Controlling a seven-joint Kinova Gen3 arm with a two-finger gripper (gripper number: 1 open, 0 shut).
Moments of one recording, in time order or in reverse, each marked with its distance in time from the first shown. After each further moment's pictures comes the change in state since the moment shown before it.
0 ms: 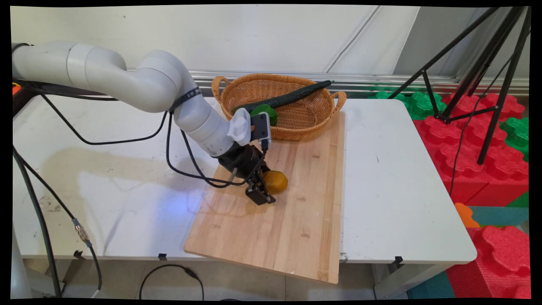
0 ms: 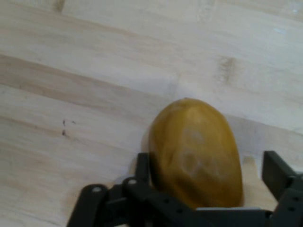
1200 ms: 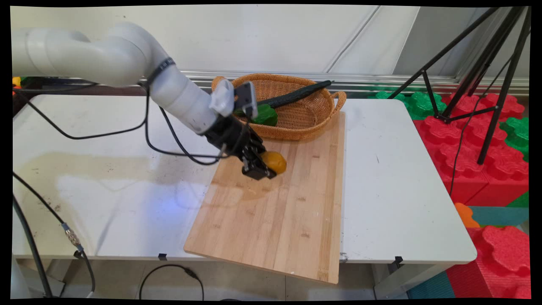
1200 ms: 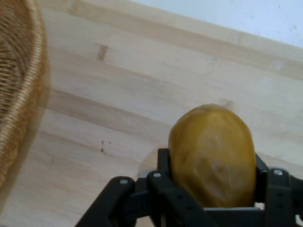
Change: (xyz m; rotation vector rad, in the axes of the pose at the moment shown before) arm 0.000 -0.014 -0.059 0.005 0.121 -0.043
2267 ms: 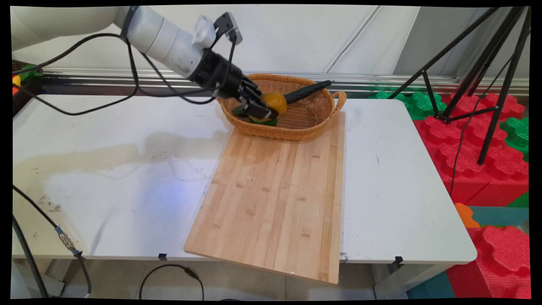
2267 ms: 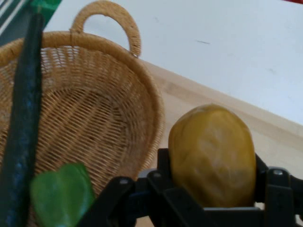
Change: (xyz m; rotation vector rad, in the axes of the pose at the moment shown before) arm 0.028 -0.065 -0.074 0.095 0.169 -0.119
